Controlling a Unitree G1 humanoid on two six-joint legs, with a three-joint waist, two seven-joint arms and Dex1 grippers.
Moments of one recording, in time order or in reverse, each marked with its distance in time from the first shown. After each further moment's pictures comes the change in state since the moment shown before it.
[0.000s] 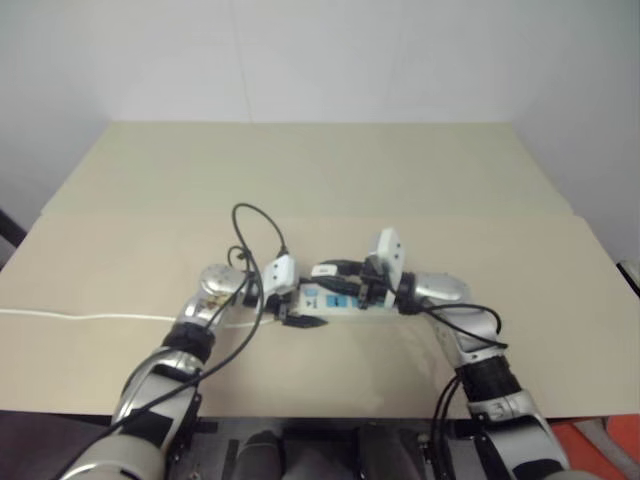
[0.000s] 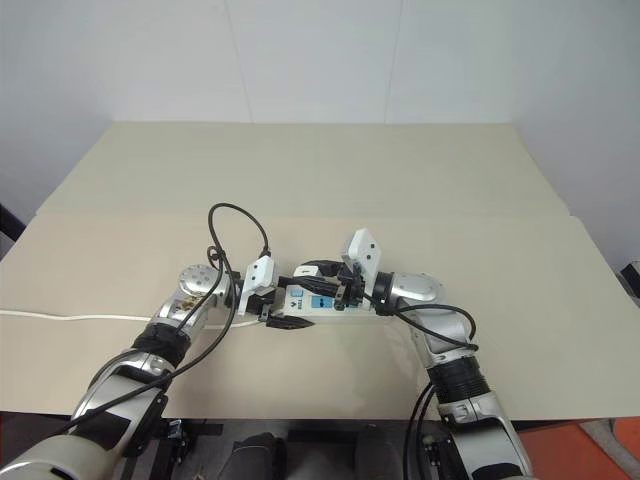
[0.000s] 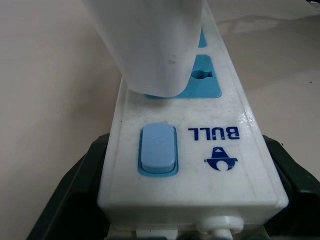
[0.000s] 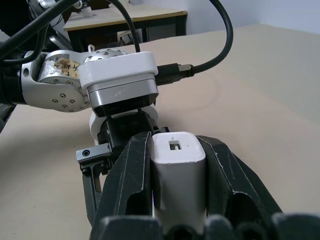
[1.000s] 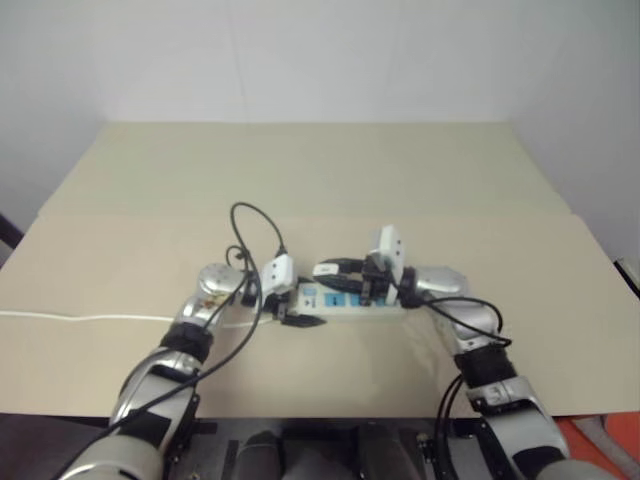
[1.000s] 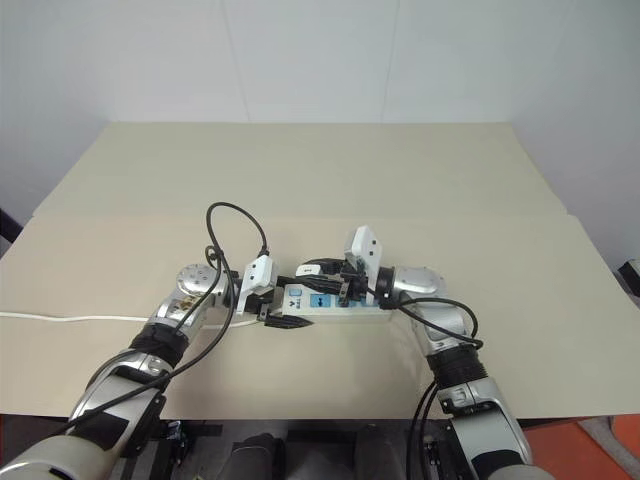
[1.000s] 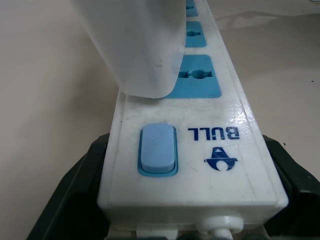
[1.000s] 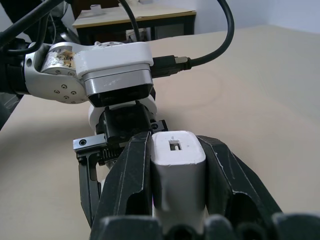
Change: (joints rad) left arm 0.004 0.011 0.000 -0.015 0.000 0.007 -0.002; right arm -0.073 -0.022 0.006 0.152 0.003 -0.091 0.083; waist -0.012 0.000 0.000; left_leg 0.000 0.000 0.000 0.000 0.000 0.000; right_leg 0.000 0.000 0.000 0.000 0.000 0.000
